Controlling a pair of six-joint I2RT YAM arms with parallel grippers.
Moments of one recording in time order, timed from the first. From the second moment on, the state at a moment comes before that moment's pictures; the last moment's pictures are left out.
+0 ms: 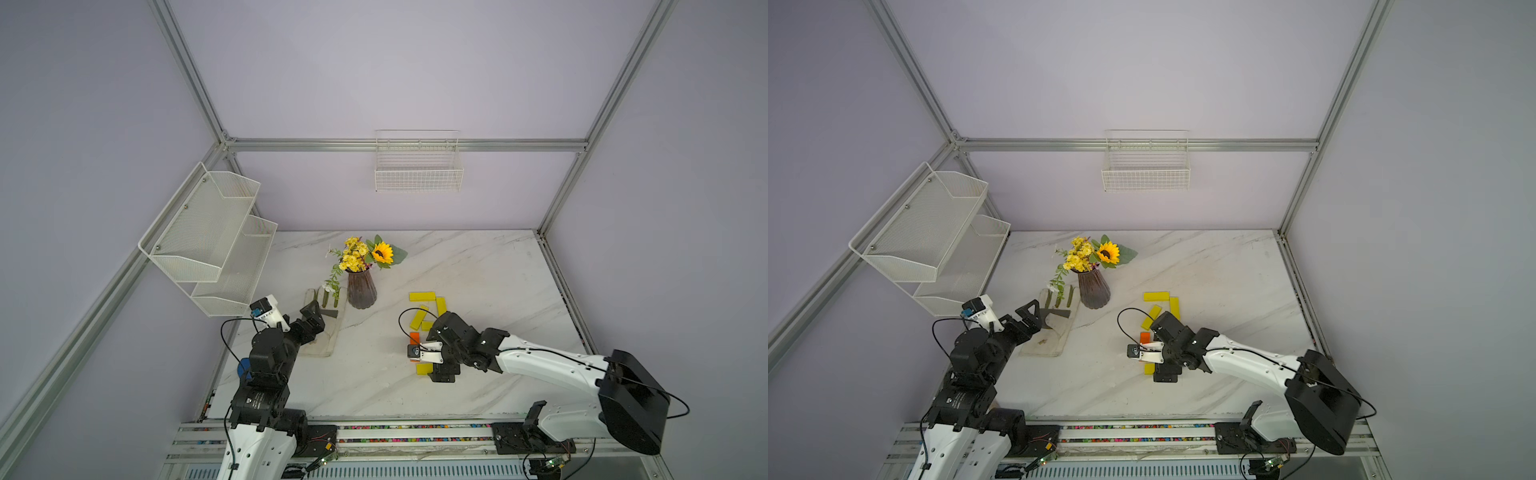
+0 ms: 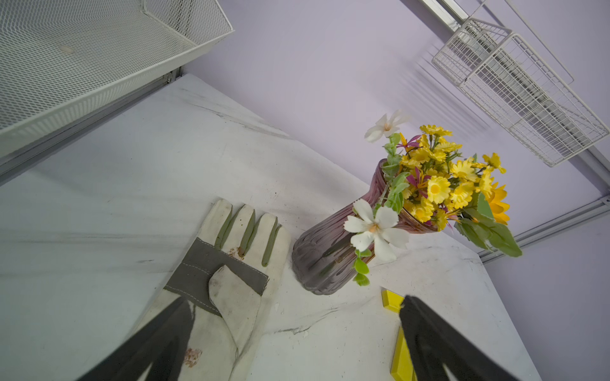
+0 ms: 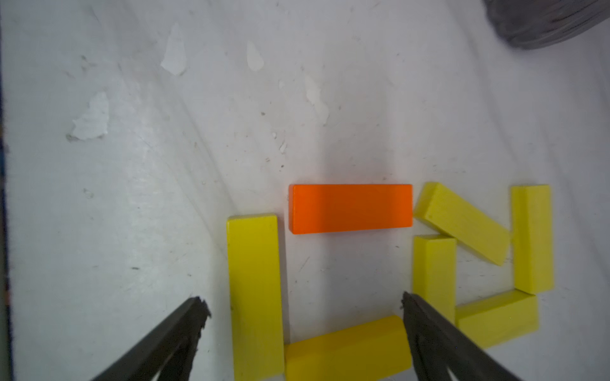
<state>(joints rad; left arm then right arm) -0.09 0.42 0.50 -0.36 -0.10 -0.57 0.85 1.26 0.75 -0.41 -0.10 -0.68</state>
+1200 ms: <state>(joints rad) -0.09 0.48 0.50 -0.21 -0.08 -0.50 0.50 1.73 1.29 -0.30 0.06 0.60</state>
